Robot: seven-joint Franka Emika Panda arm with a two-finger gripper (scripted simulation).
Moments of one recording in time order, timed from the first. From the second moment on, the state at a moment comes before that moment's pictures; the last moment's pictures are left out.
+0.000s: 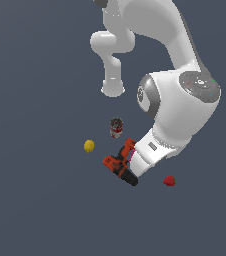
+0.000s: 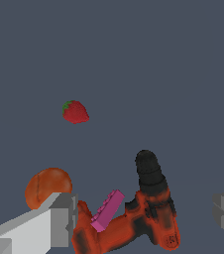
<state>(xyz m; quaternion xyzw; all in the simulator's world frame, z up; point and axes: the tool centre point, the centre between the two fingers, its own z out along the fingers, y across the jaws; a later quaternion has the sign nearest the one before) 0.118 0.137 0.196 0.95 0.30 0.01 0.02</state>
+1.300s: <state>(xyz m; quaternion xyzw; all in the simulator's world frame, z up) 0.132 0.249 0.072 0.88 0.48 0.00 0.00</state>
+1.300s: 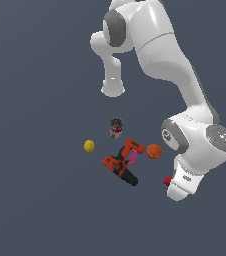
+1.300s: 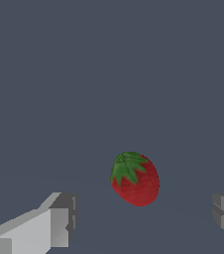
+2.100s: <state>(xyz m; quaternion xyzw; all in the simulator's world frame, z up) 0.131 0.250 0.022 0.88 0.48 0.00 0.00</state>
